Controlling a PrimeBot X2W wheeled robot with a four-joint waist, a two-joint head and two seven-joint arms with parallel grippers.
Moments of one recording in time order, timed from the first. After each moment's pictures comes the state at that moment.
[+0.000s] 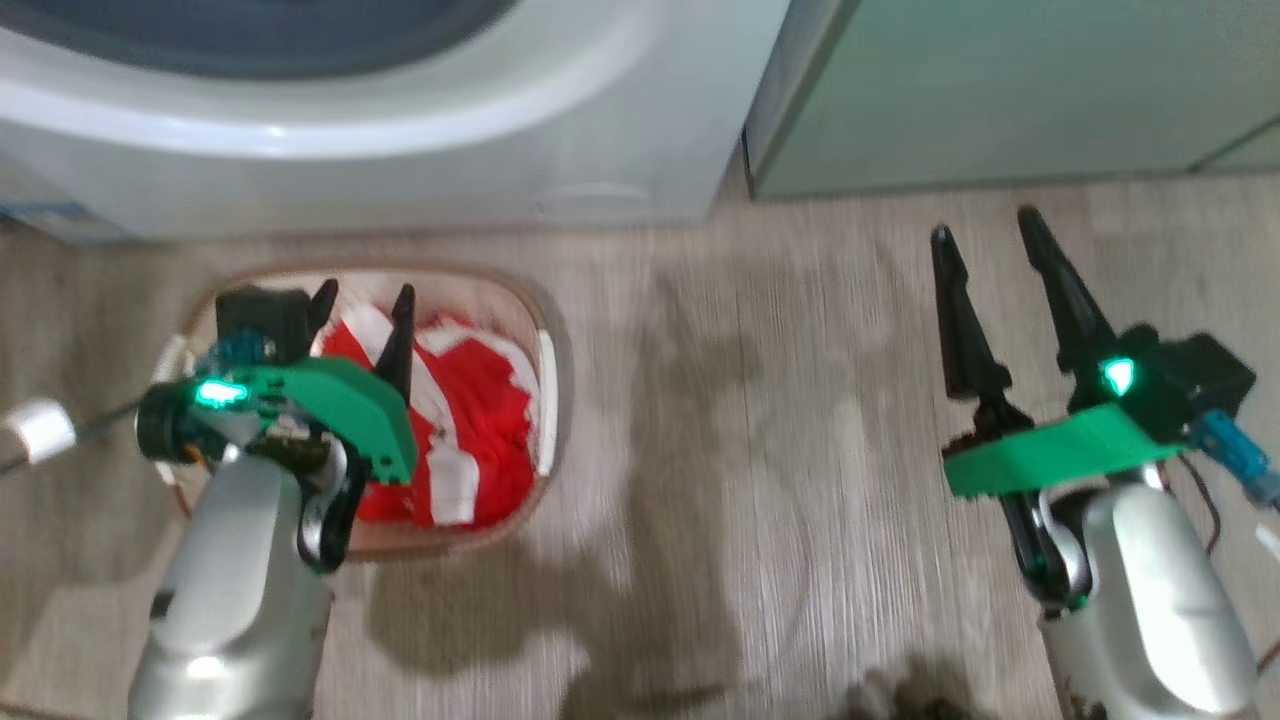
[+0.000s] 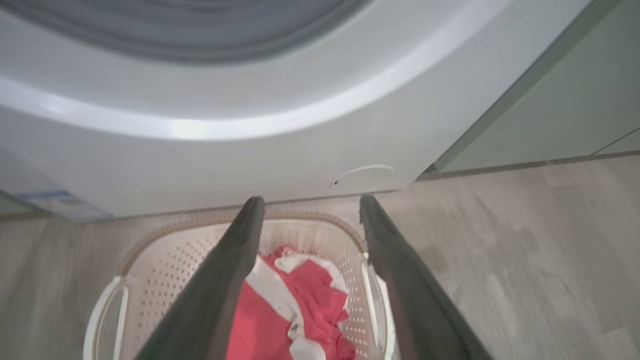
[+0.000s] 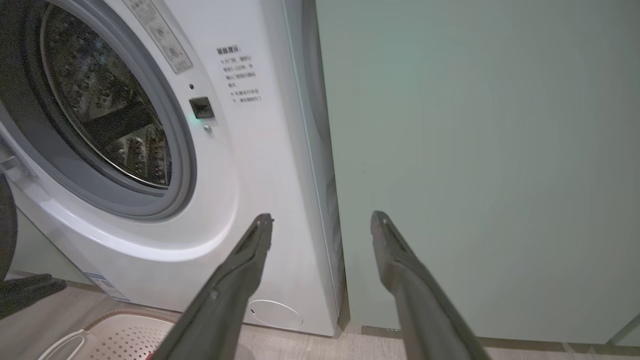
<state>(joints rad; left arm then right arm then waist) -0.42 0.10 -0.12 0.42 -0.22 -0.04 0.02 -0.24 -0.05 0.05 0.10 0.20 0.13 -0.24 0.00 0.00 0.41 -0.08</state>
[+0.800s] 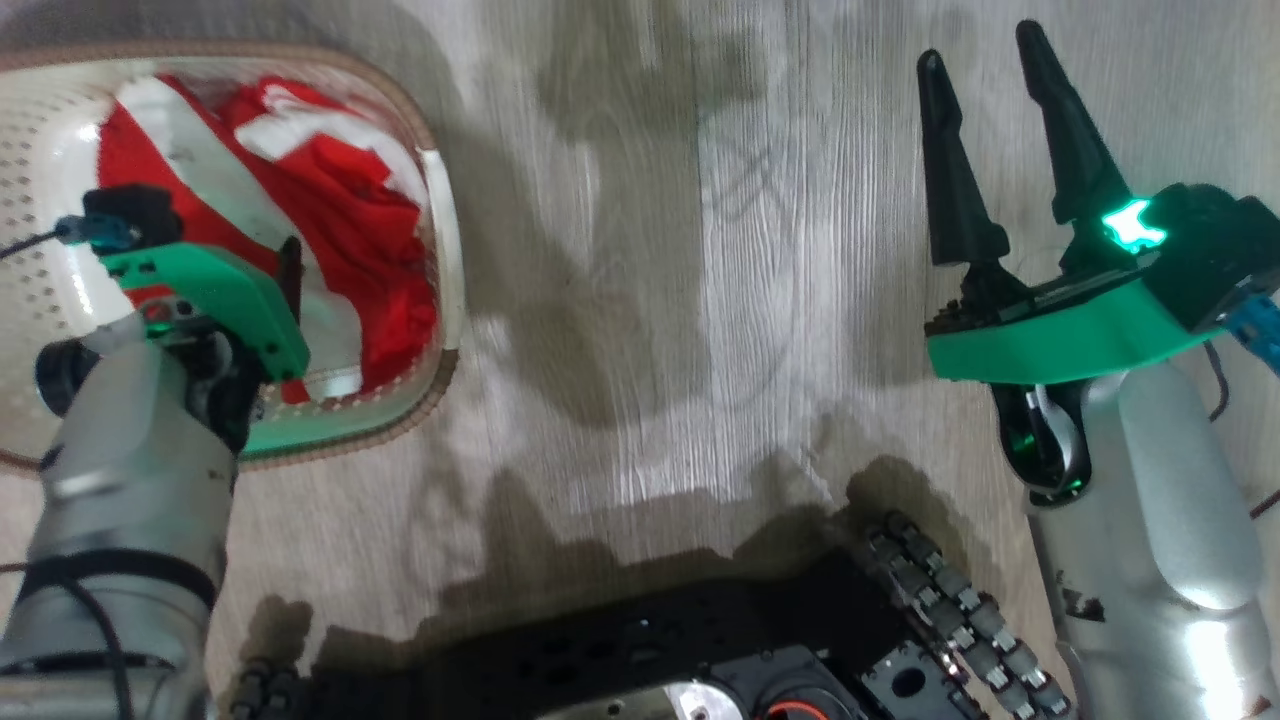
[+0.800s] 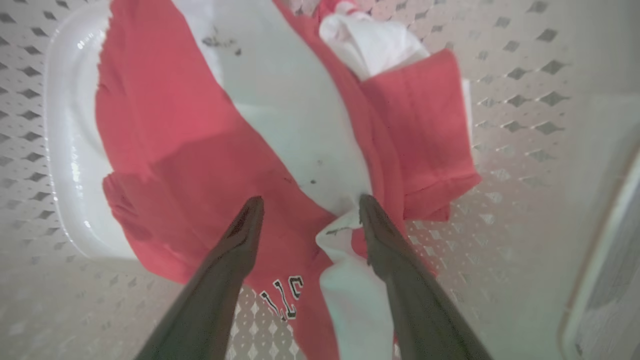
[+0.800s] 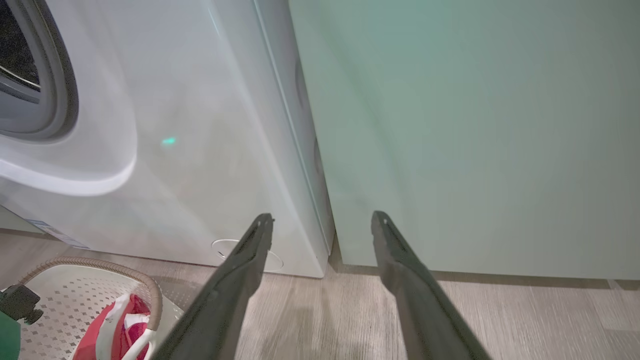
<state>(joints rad) -0.87 0.17 -0.05 1.15 -0.35 -0.10 0.01 -0.46 -0.05 0.12 0.06 0.25 0.13 -0.25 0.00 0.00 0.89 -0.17</state>
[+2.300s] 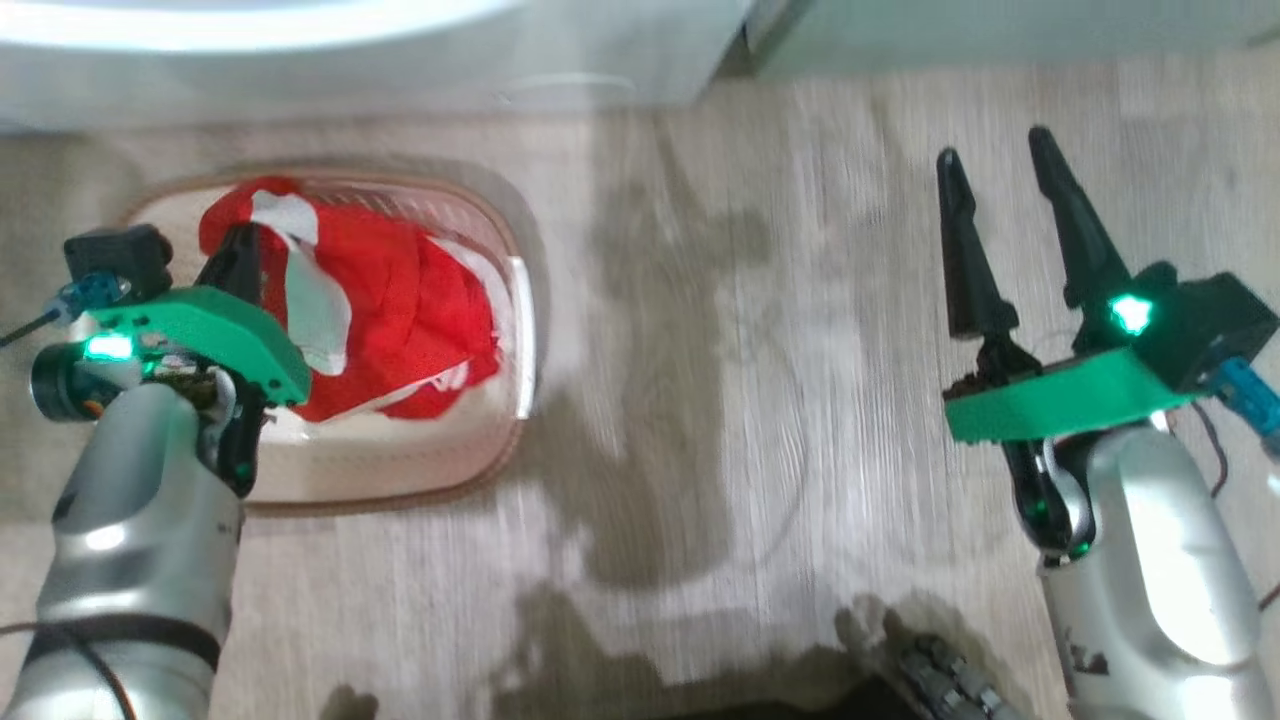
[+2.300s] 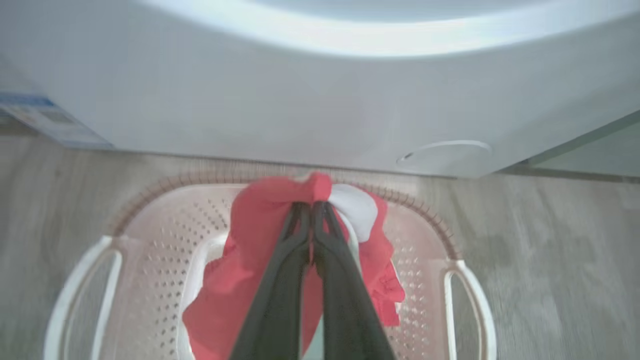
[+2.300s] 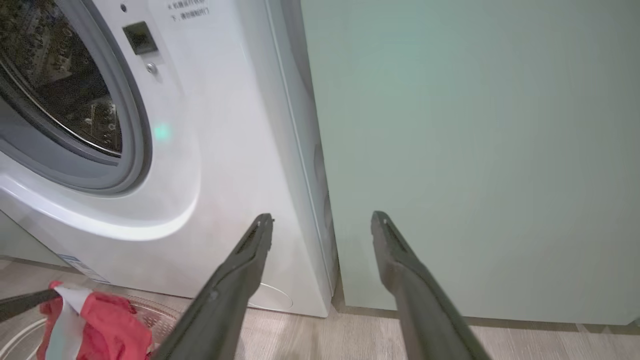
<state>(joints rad) -0.74 0.19 -0.10 0.97 -0.36 -0.12 -0.25 -0.35 -0.05 0.06 0.11 0.21 0.13 -0.26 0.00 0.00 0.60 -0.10</state>
